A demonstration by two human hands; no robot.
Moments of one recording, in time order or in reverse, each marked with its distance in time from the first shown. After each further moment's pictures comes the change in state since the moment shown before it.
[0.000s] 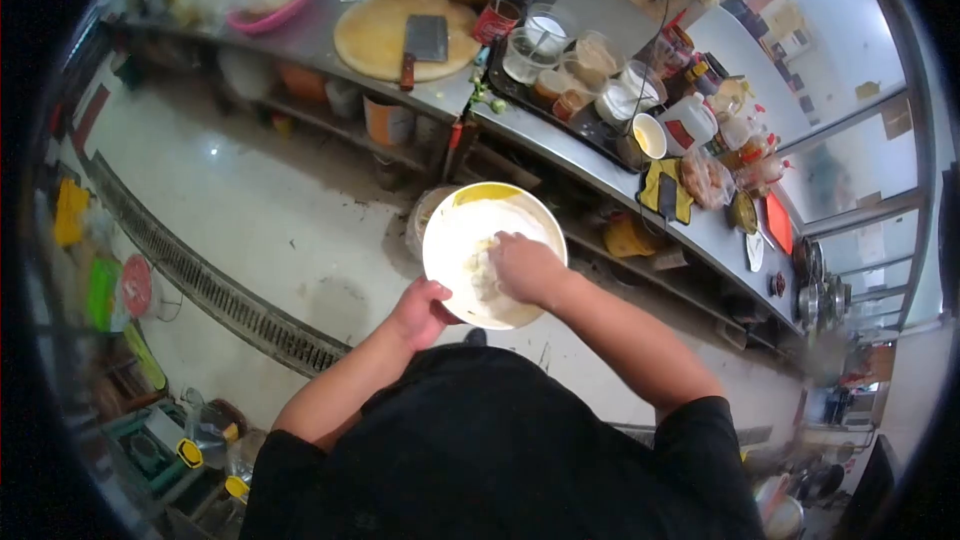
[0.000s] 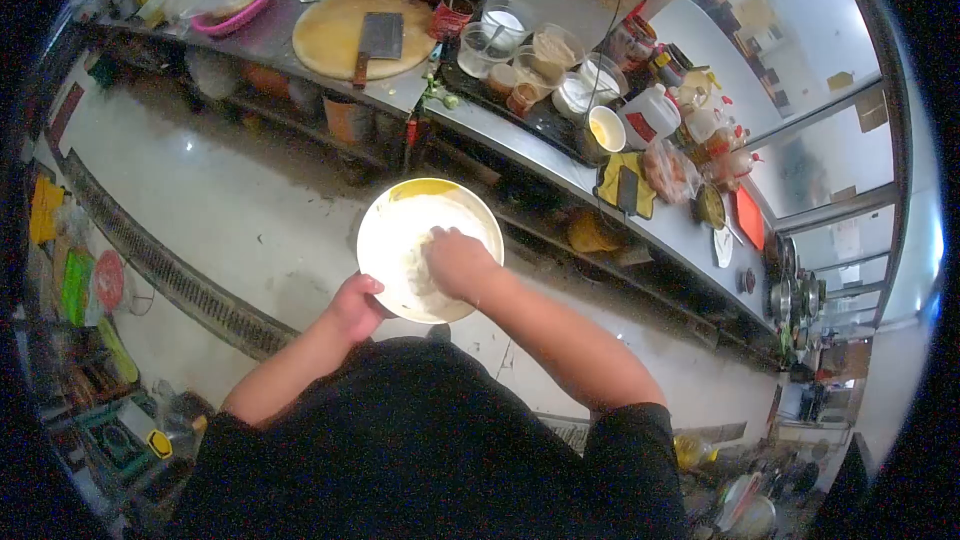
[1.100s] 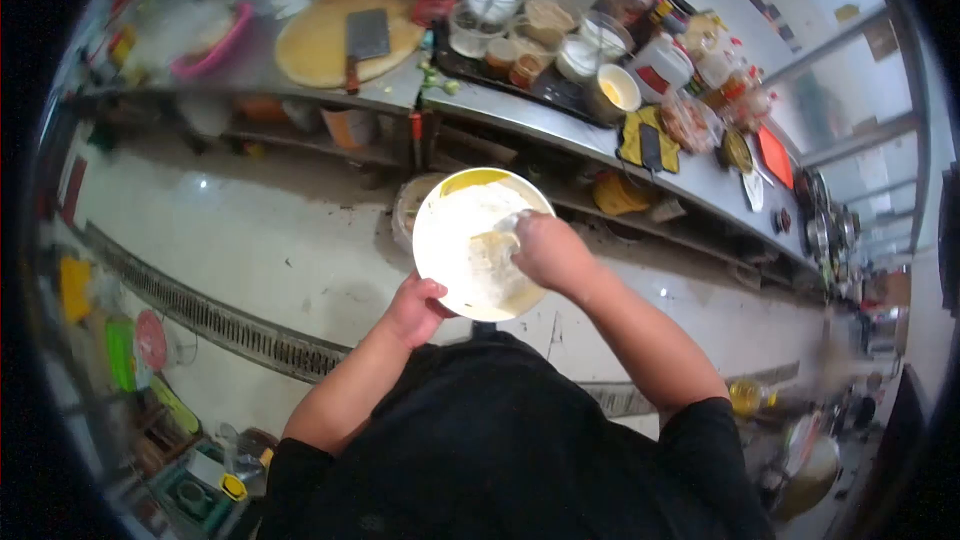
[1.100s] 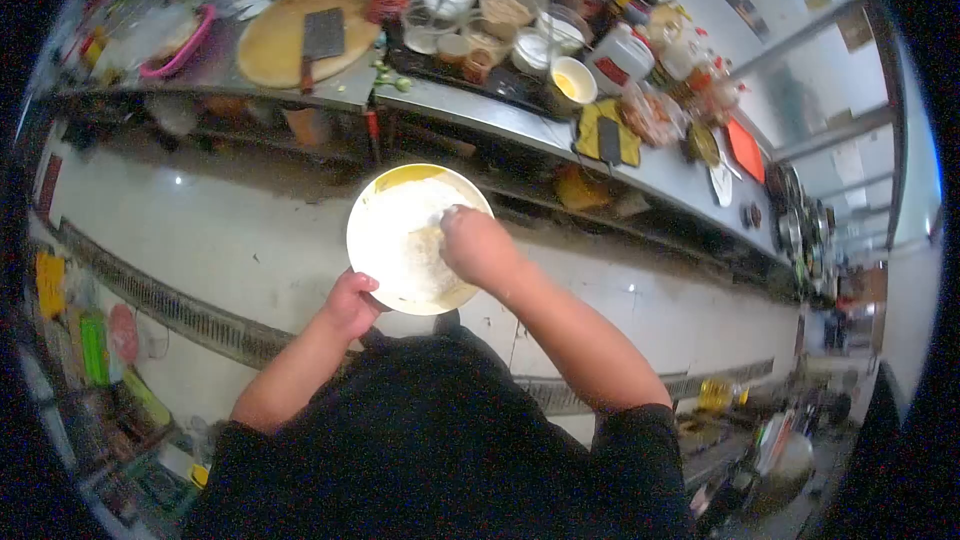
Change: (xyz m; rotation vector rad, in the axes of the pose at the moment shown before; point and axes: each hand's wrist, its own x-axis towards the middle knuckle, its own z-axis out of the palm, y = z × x) left_hand 0.025 -0.008 0.025 0.114 0.037 -0.073; right_hand -0.055 0.036 -0.029 0.281 0.218 0.321
